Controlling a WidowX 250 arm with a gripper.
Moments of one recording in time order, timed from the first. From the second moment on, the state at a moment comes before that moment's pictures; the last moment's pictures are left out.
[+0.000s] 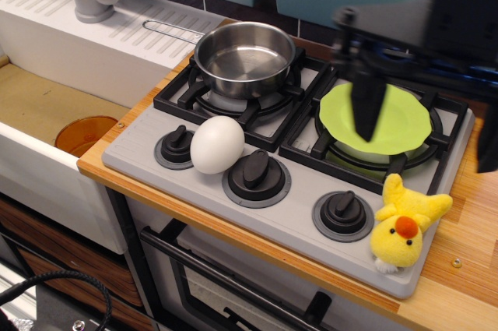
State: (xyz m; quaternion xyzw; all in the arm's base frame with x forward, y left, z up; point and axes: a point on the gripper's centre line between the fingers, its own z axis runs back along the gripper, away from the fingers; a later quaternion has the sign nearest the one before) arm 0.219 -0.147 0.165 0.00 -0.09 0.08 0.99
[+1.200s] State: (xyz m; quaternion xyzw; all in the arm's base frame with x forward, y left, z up) arm 0.244 -0.164 0.094 -0.03 -0.17 0.10 0.98
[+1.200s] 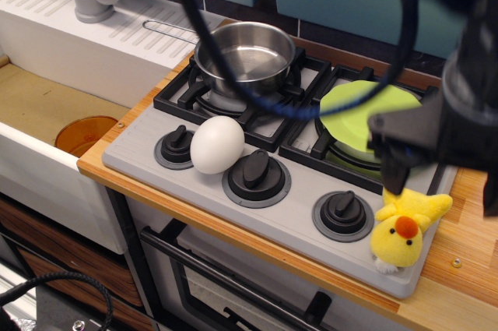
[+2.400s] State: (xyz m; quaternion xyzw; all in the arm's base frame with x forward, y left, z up) arm 0.250 -0.164 0.029 -0.05 -0.26 0.10 0.96
